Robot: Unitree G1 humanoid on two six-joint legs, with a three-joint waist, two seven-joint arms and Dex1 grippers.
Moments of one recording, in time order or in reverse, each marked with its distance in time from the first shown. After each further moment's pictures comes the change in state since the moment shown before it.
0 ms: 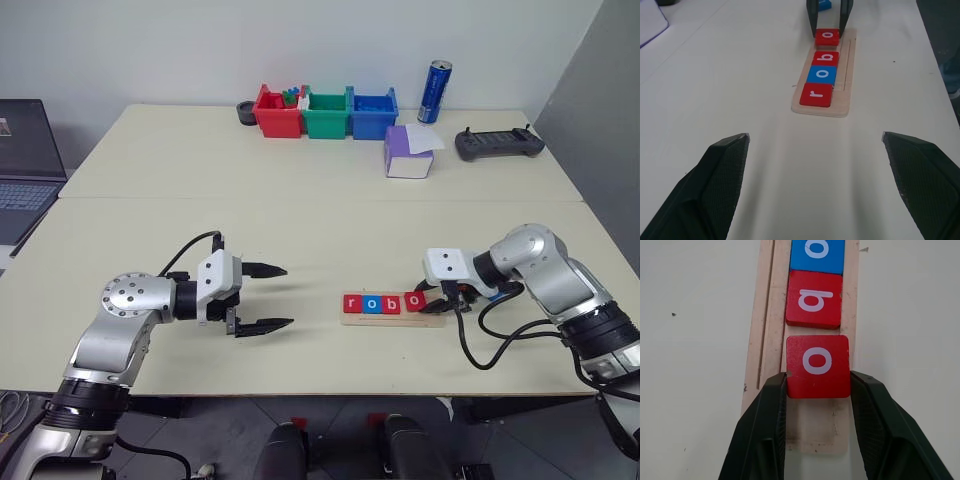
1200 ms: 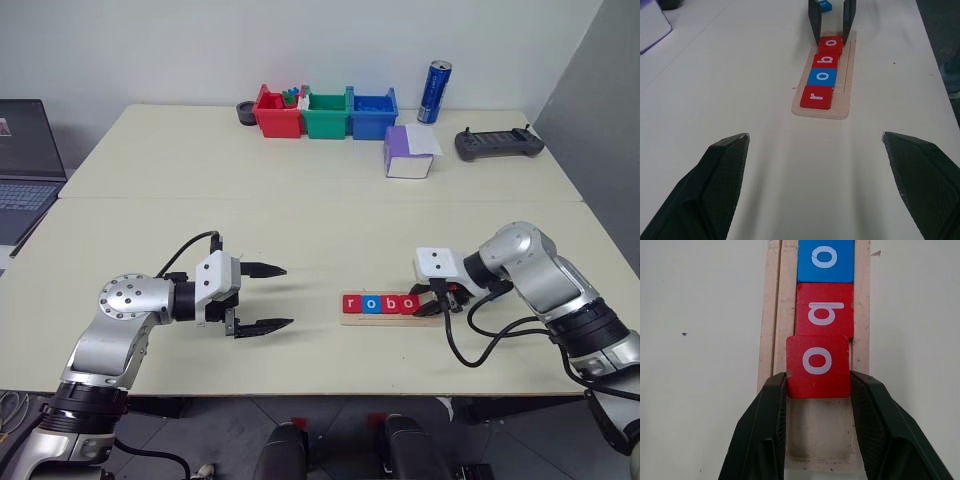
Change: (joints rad) left arm 0.016 0.000 0.014 -0.020 0.000 -0.003 0.002; right arm -0.027 0.034 0.024 -0.051 -0.032 0.155 0.038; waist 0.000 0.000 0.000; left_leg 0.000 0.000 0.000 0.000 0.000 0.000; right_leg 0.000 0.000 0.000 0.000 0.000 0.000
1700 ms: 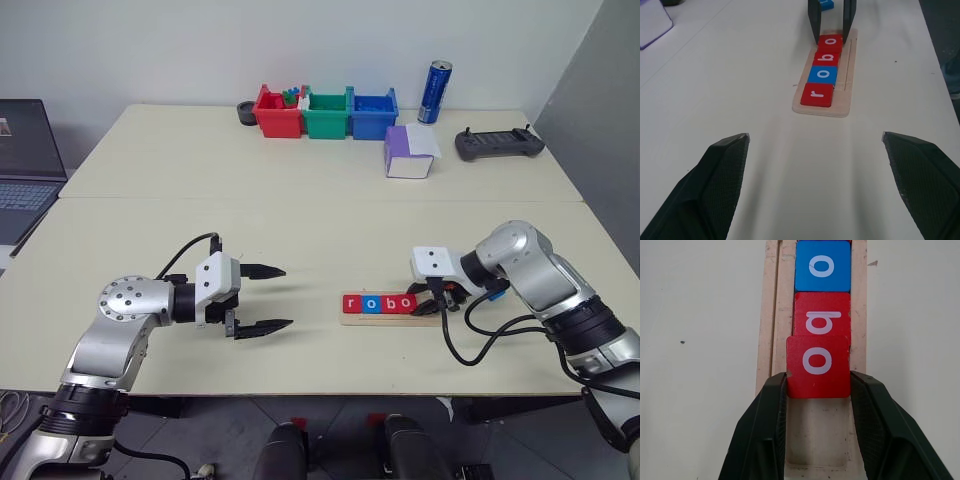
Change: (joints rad) left arm 0.010 0.000 0.000 -0.001 0.000 0.004 0.009; right arm -0.012 0.008 0.013 0.007 0.000 0.005 -0.004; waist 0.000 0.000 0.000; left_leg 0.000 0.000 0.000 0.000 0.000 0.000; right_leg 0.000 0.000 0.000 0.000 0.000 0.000
